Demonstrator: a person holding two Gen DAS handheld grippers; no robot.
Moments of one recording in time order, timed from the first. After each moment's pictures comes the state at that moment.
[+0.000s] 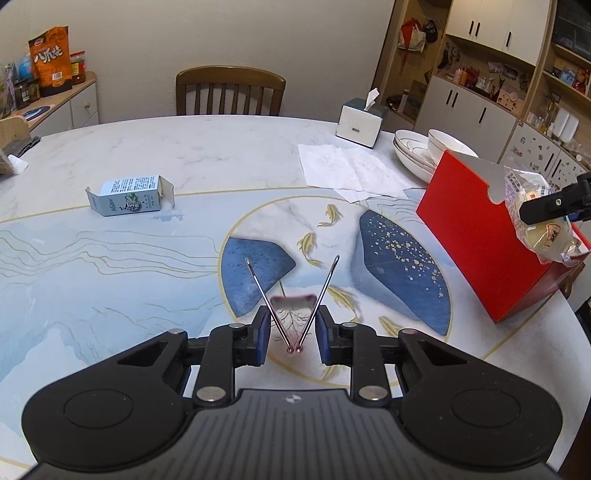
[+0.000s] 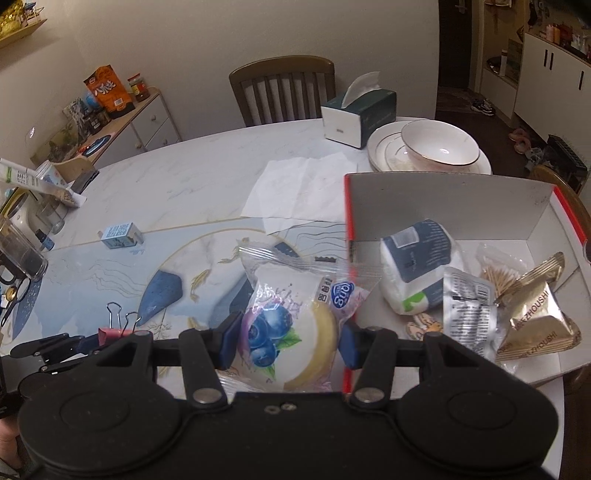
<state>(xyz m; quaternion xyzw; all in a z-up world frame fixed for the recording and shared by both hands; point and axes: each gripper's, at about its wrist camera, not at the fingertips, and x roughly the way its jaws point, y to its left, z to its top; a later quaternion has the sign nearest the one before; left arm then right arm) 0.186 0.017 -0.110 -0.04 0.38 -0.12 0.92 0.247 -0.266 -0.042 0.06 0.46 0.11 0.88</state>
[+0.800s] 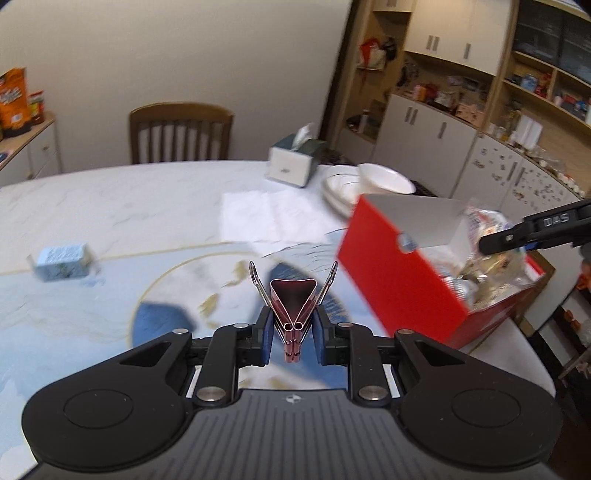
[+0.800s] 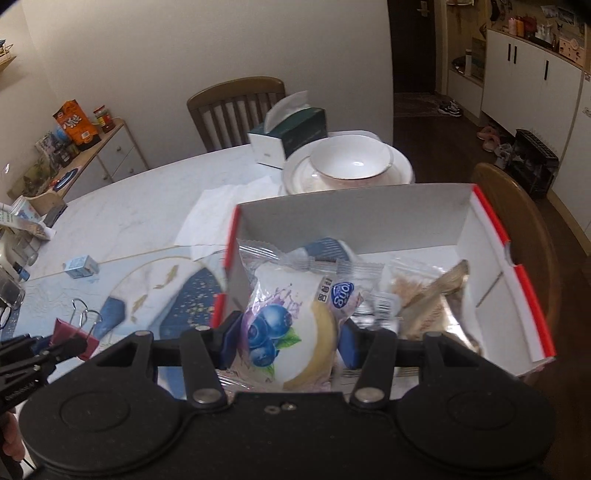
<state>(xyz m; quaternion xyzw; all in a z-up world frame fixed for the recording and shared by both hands) 0.188 -0.066 -0.055 -0.03 0.34 -0.18 0.92 0.250 -0.366 -0.036 0.08 0.44 0.07 0.89</state>
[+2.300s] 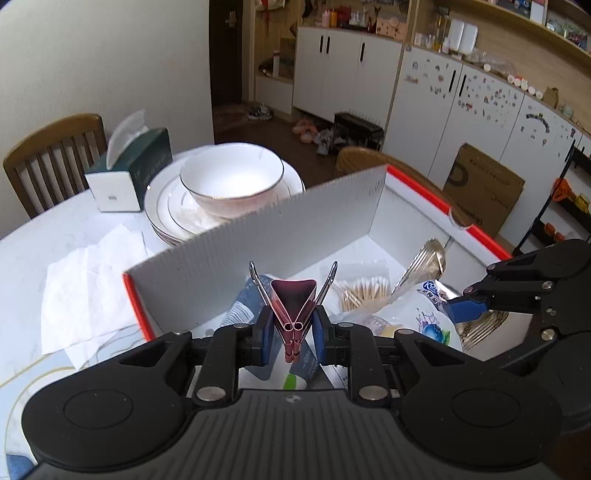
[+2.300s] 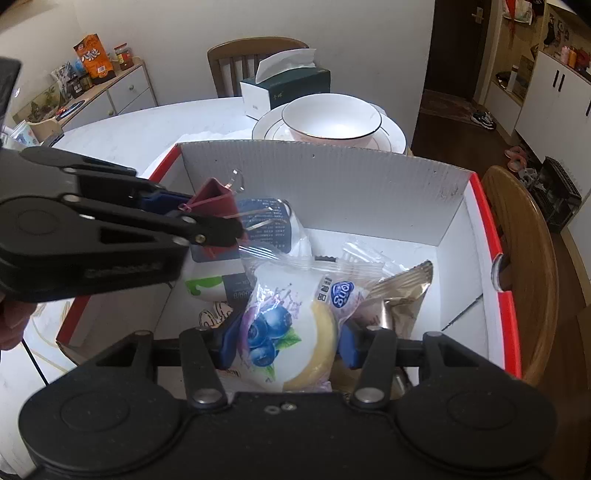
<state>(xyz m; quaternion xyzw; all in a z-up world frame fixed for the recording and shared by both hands) 0.312 -0.302 -0.068 0.10 0.40 -0.28 0.87 0.279 -0.418 -0.090 -0.03 0.47 0.13 0.87</state>
